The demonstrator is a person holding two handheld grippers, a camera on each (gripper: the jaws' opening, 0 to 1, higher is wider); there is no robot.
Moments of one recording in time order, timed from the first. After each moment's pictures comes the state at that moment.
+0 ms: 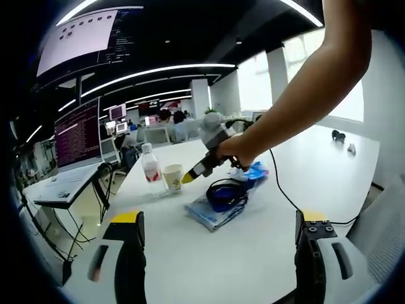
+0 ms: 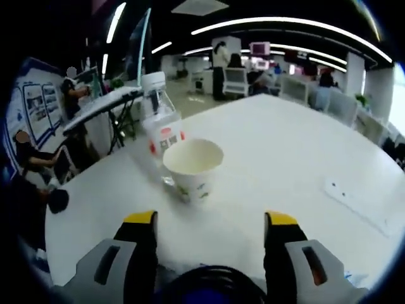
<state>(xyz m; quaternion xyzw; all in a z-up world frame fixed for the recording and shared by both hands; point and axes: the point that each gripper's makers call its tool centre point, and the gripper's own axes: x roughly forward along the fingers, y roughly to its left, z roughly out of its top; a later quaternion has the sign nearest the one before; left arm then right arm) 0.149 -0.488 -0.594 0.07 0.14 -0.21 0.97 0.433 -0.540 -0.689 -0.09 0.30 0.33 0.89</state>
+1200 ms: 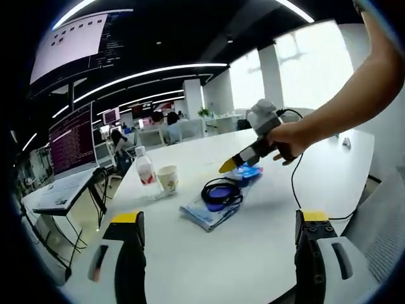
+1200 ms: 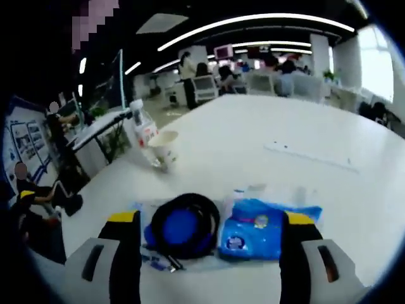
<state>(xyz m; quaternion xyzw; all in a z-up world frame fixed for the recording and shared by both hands) 0.145 -0.496 -0.594 0.08 0.14 -0.23 0.96 0.335 -0.663 -0.665 0.01 0.31 0.25 0.92</state>
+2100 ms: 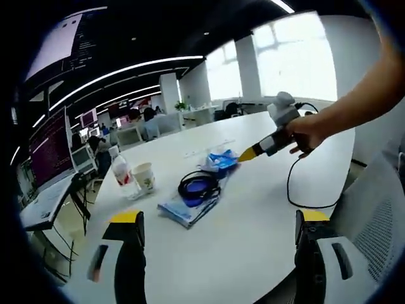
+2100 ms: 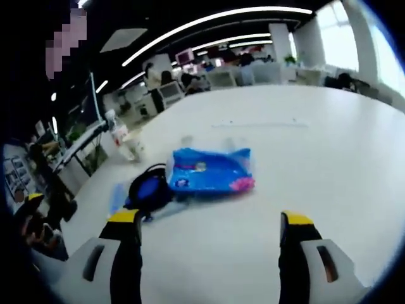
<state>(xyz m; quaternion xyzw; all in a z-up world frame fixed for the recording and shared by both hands) 0.137 -0.527 -0.611 0.11 0.17 -0.31 0.93 0.274 -0.750 -0.681 0.09 0.32 0.16 0.93</state>
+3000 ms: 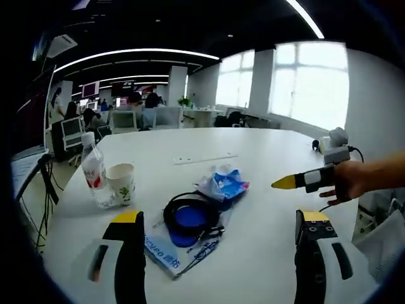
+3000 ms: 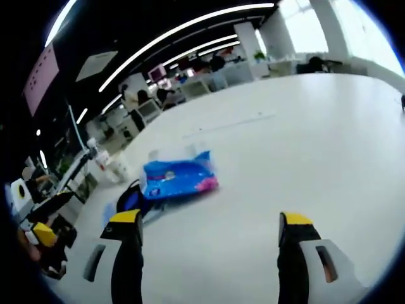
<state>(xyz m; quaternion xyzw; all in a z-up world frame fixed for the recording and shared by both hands) 0.266 -0.591 -0.618 0.00 0.19 -0.32 0.93 0.279 -0.804 -0.690 0.16 0.31 0.09 0.93</state>
